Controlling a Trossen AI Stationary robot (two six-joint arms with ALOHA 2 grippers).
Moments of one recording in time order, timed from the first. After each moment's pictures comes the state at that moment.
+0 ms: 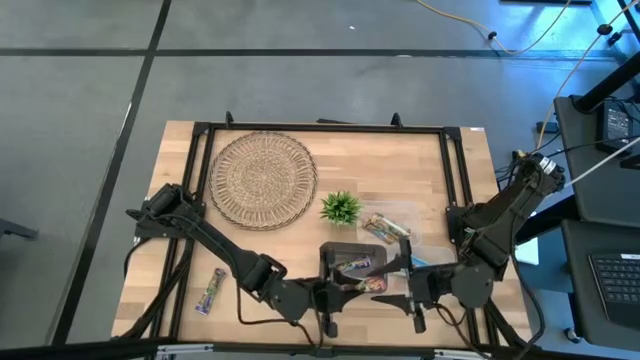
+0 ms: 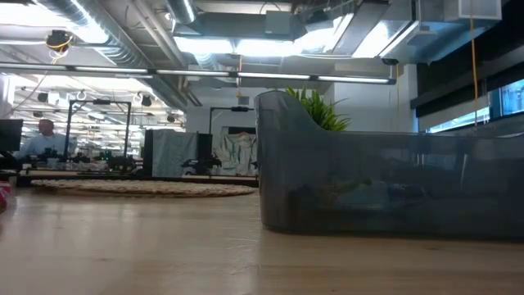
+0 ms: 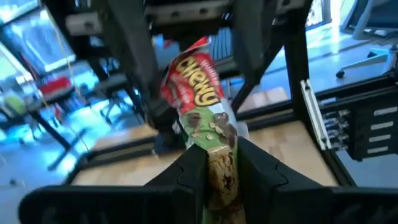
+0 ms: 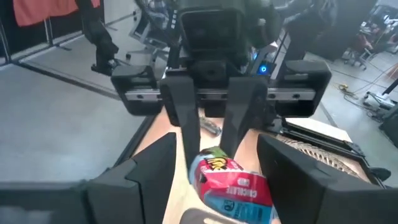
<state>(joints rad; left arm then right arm) -0.58 1.93 1.68 0.03 -0.74 0.18 0.83 1.38 1.22 -0.15 0.69 -0.04</state>
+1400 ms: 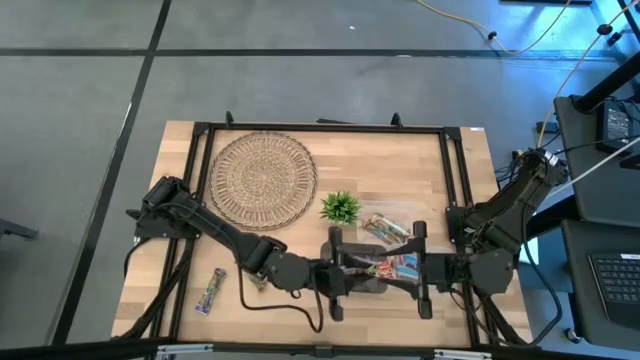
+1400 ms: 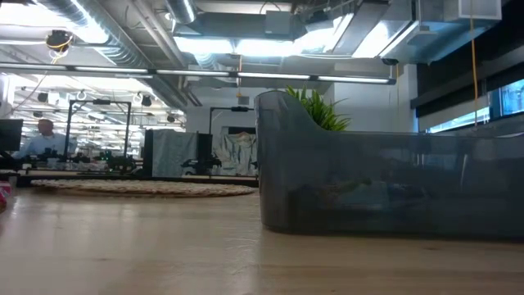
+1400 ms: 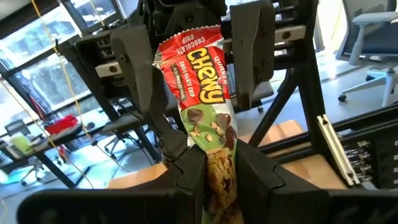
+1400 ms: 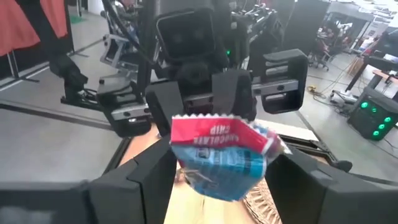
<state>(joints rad) -0.50 1.88 1.68 0.14 -0.61 0.35 0.85 1.29 1.22 -0.13 0.84 -0.03</state>
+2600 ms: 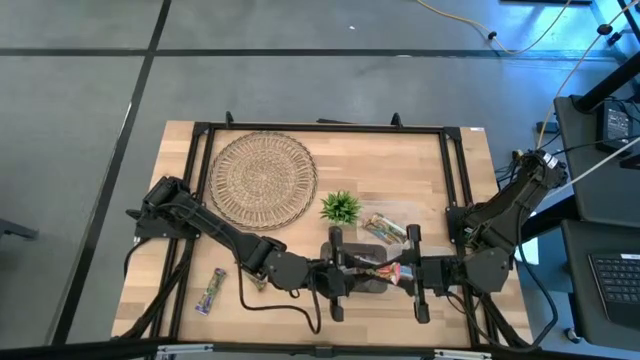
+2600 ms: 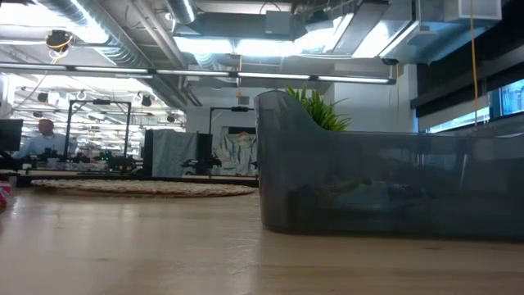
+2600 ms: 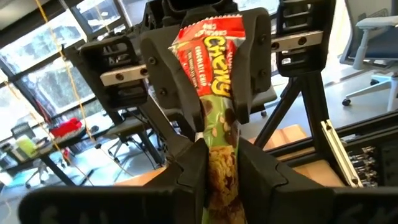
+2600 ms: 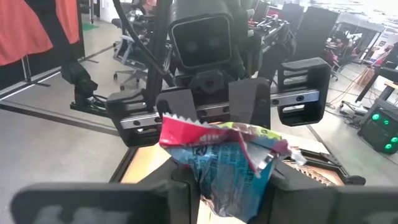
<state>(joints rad) -0.50 1.88 1.68 0.18 -0.61 0.37 0.83 1.32 1.22 -0.04 0.77 -0.09</state>
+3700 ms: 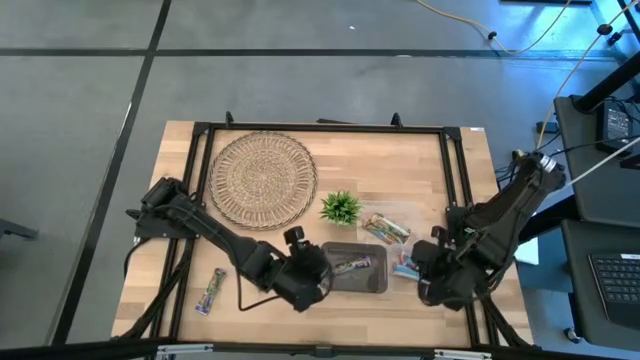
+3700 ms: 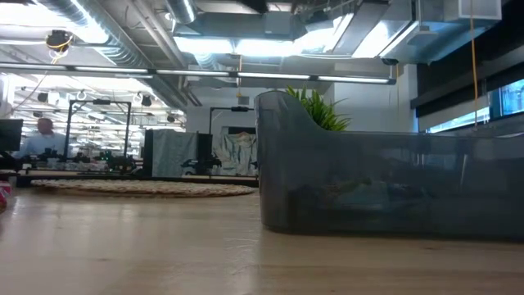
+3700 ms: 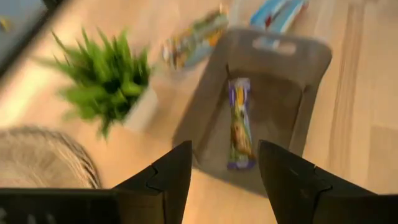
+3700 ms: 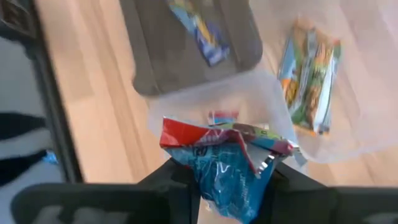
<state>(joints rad) -0.53 1.88 1.67 -0.83 -0.66 -0.67 0.85 1.37 1.22 -1.18 0.37 1.15</state>
